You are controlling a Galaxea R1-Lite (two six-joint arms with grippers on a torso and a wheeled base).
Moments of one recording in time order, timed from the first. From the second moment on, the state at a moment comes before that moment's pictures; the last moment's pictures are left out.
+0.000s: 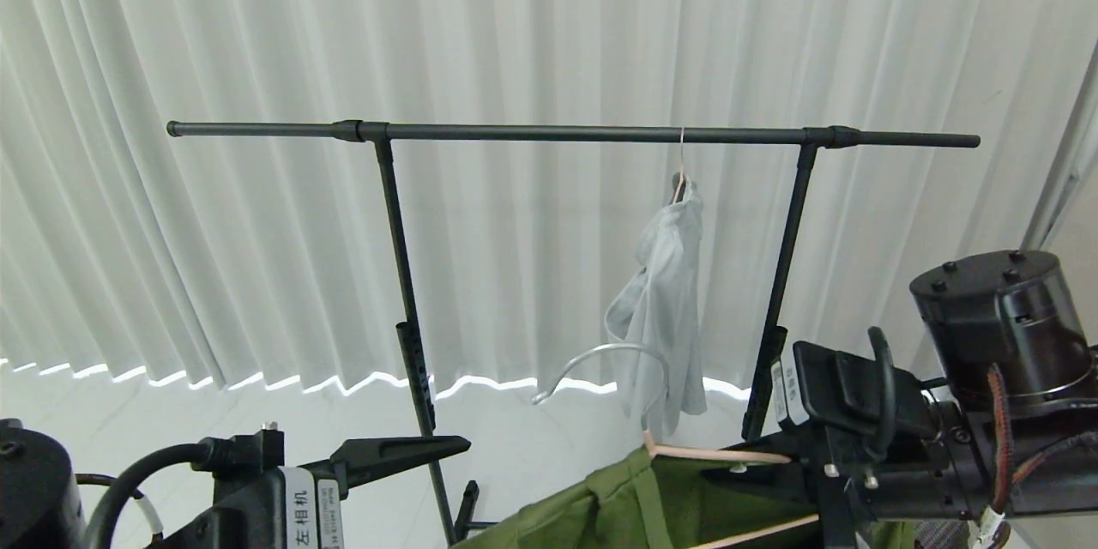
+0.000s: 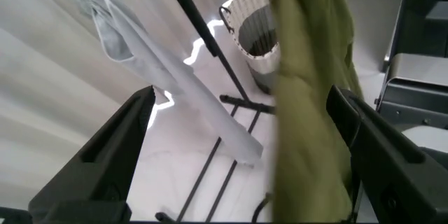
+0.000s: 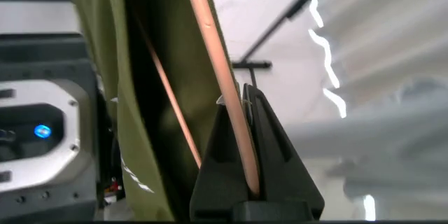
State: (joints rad) left arm -0.86 1.18 -0.34 -0.49 -0.17 0.38; right arm 0.79 1.46 -0.74 -0.10 0.39 -0.49
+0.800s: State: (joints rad) left arm -0.59 1.19 -0.13 -0.49 -0.16 0.39; right arm 0.67 1.38 -0.75 -0.05 0.40 -0.54
